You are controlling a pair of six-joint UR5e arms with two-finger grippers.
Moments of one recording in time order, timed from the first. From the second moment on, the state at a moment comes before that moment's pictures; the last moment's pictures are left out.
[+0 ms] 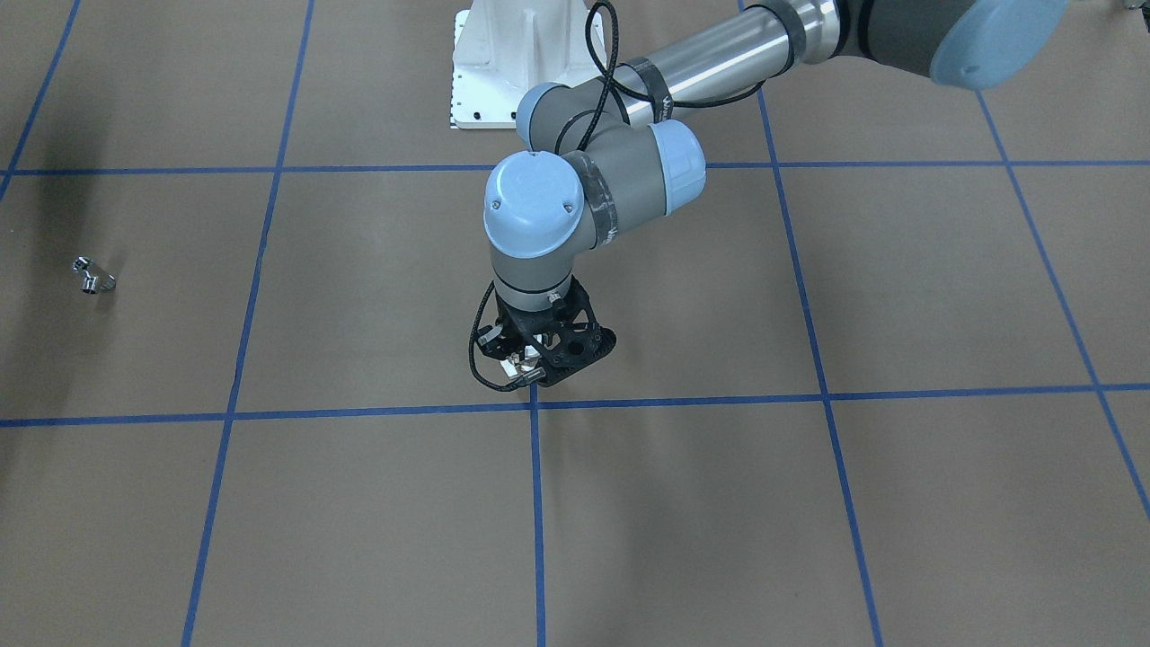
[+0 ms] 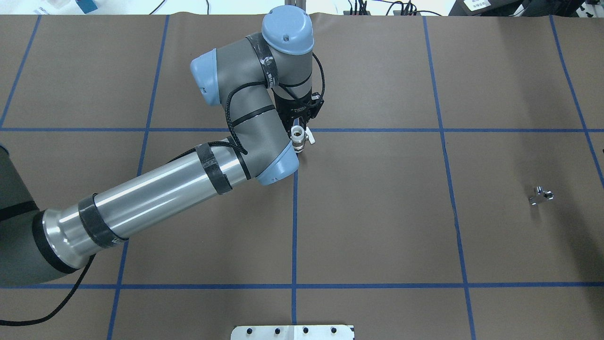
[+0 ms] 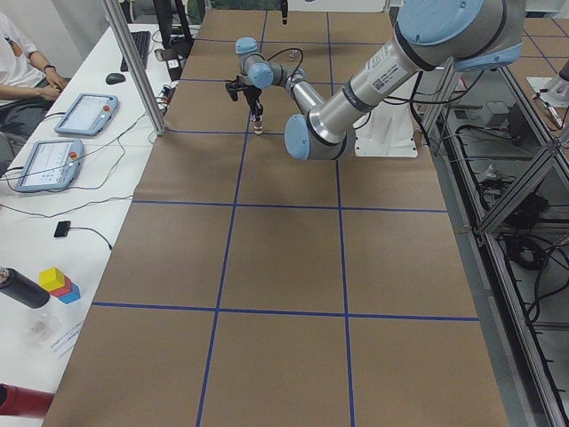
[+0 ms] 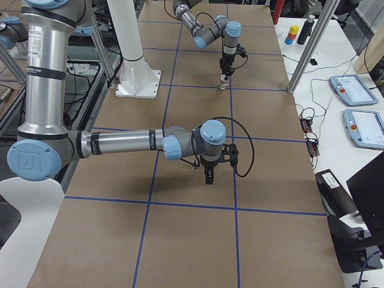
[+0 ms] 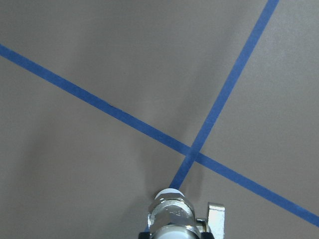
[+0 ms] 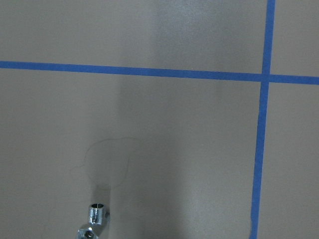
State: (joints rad) left arm -0.65 -2.66 -1.14 -1.62 -2.04 -1.59; right arm 1.36 -1.69 1.77 -1.40 2.39 0.25
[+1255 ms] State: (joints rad) left arm -0.65 -2.65 -1.14 -1.62 -2.04 -1.59; right arm 1.36 -1.69 1.77 -1.40 2.39 0.27
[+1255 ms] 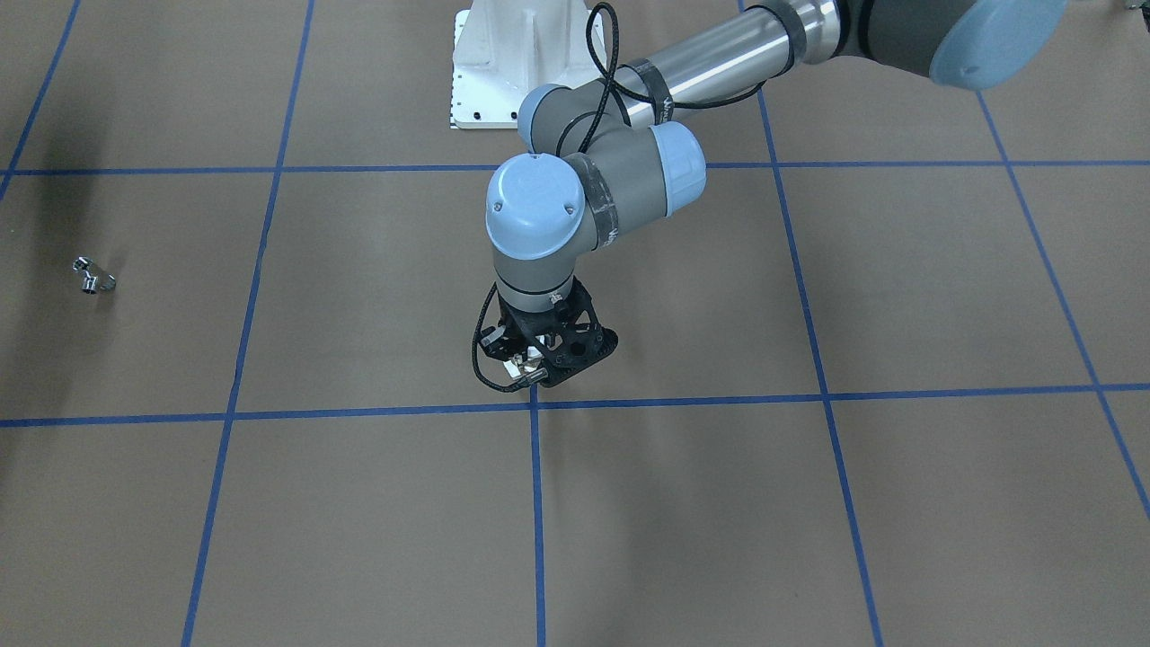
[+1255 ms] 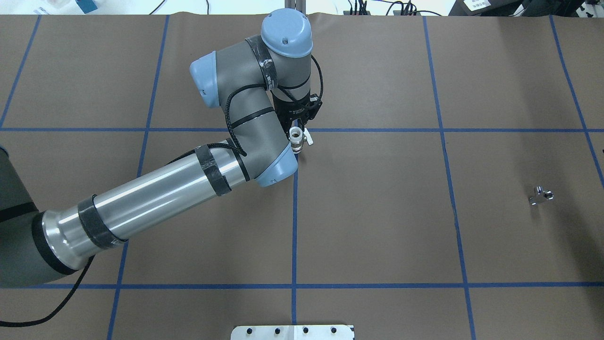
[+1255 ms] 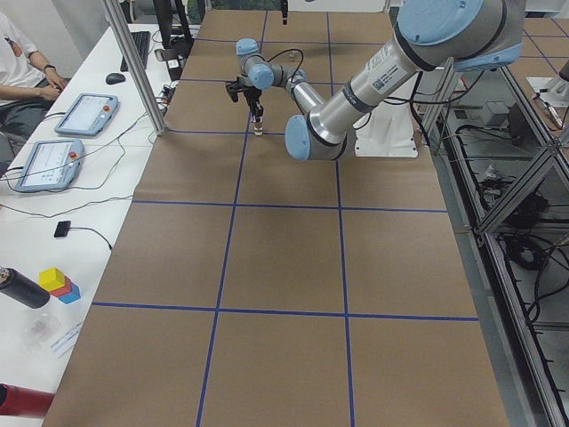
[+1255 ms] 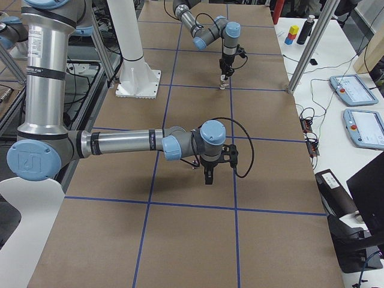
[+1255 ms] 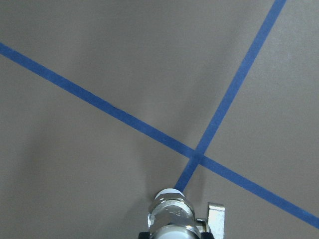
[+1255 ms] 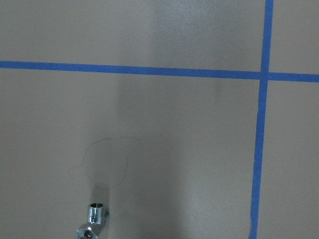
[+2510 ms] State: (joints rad) left arm -0.66 -2.39 -1.59 -1.61 -2.04 -1.59; right arm 1.31 -1.66 1.77 -1.38 2.39 0.30
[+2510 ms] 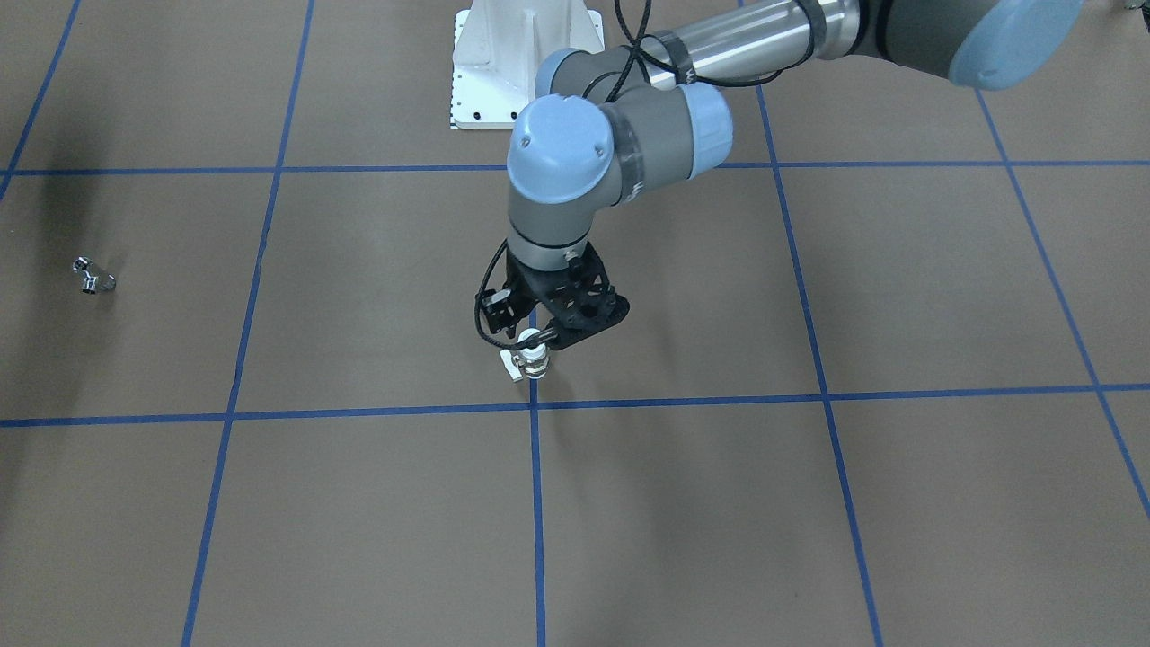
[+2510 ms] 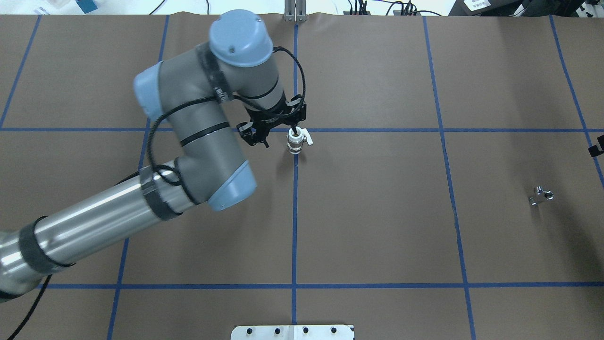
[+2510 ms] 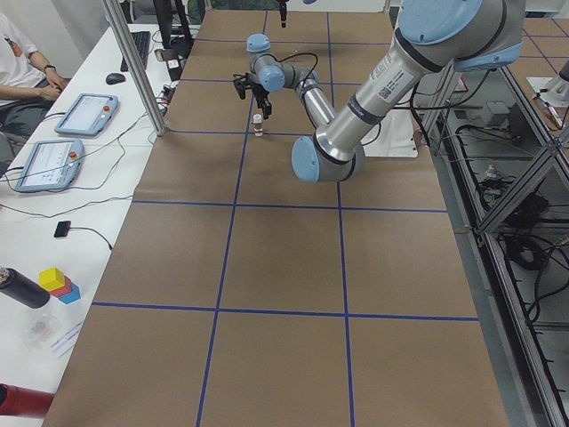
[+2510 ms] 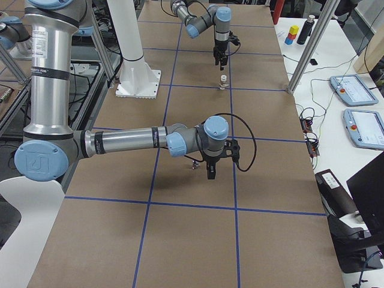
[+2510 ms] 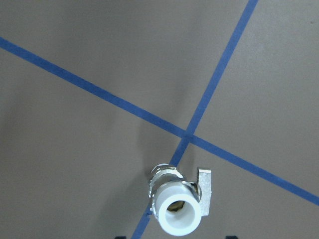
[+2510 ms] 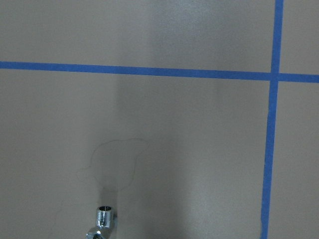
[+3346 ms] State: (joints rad) left arm -0.70 -1.84 -2.06 -1.61 -2.04 -1.35; right arm 1.10 -1.77 1.77 -1.01 2.28 0.61
